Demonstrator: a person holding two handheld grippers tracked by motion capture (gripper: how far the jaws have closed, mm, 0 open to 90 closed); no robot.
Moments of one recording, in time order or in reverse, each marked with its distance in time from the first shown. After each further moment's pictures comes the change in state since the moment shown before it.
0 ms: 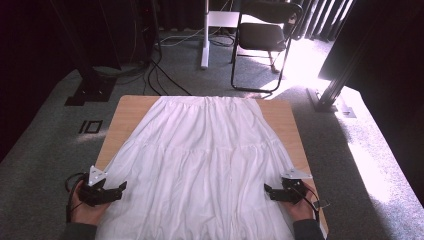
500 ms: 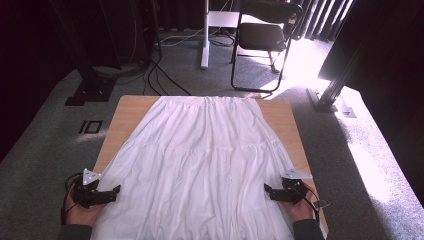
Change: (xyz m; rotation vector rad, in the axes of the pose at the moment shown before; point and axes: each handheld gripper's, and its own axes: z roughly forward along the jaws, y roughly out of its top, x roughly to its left) left arm 0.021 -0.021 0.016 0.073 0.039 -0.065; right arm 0.000 0.000 0.000 0.000 0.000 0.001
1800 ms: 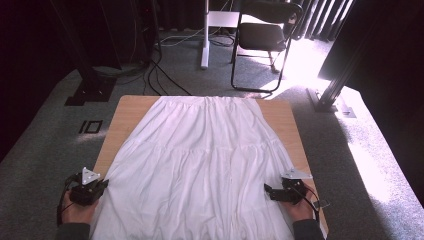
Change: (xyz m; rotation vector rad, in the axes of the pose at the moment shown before) left arm 0.007 0.003 -0.005 0.031 0.027 0.090; right arm 0.000 0.000 0.000 0.000 -0.001 0.000
